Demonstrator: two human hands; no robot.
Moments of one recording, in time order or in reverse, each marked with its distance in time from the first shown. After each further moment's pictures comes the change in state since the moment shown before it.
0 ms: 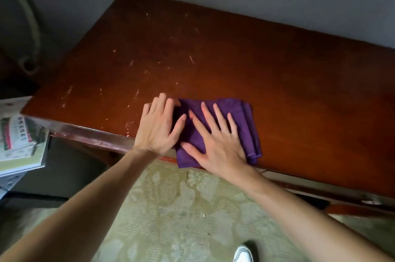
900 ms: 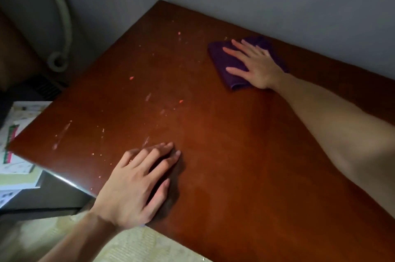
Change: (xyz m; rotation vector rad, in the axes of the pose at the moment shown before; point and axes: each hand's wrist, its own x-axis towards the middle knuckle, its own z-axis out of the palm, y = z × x) left_hand 0.016 -0.062 -0.019 0.083 -0.344 -0.014; right_hand 0.376 0.157 -0.028 0.011 -0.113 -0.311
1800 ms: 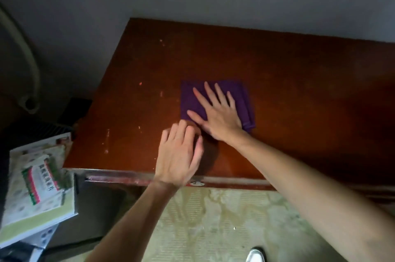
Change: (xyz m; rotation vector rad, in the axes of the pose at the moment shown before) left_hand -0.016 -0.014 -0.014 -0.093 0.409 0.157; right_hand -0.129 -0.265 0.051 0.007 0.104 0.528
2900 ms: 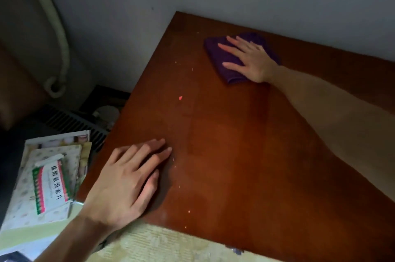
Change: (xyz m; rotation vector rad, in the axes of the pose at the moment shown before) left_hand -0.014 -0.163 -0.059 0.053 -0.363 -0.037; right_hand 0.274 0.037 -0.017 -0.014 -0.075 -0.417
